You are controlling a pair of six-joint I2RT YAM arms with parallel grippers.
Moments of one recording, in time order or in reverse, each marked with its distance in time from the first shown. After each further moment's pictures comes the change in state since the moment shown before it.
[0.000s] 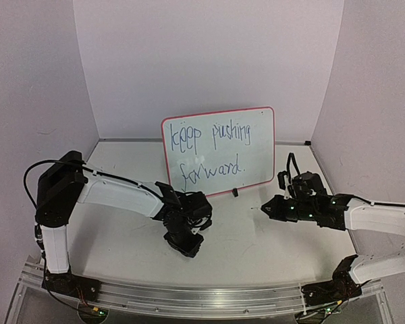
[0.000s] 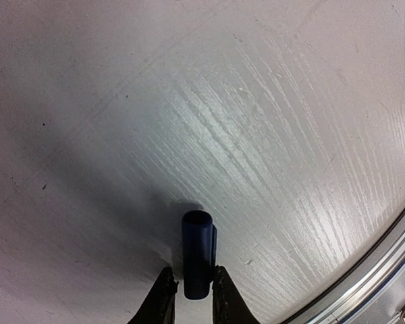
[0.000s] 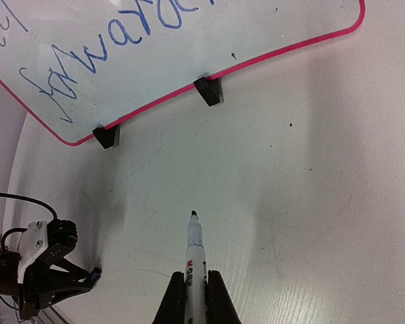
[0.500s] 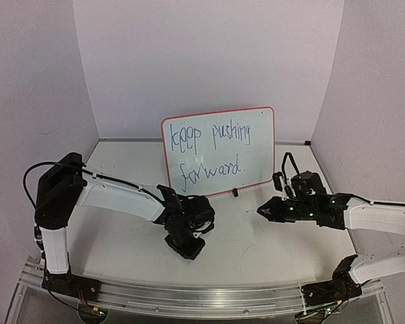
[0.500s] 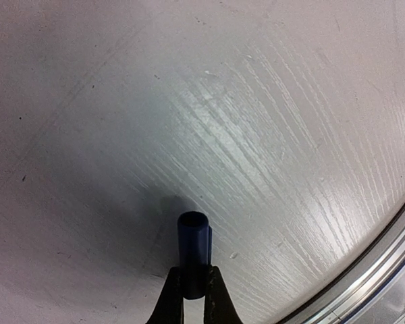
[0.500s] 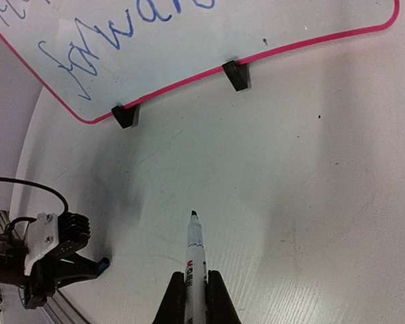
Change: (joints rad) left arm -0.037 0.000 0.002 -0.009 -0.032 0.007; right arm 0.000 0.008 0.007 0.000 -0.093 -0.045
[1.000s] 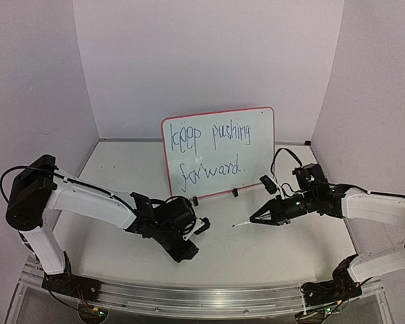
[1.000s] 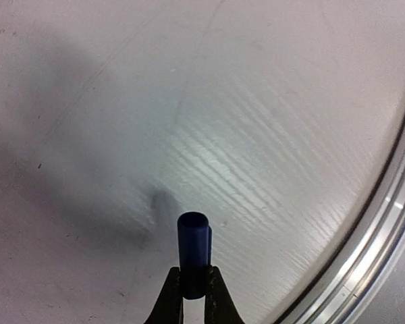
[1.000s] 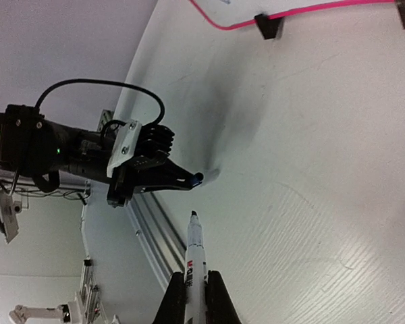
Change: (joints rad) left arm -0.005 -0.209 -0.279 0.290 -0.003 0.110; right arm -0.150 0.064 0.061 -0.068 -0.699 -0.135
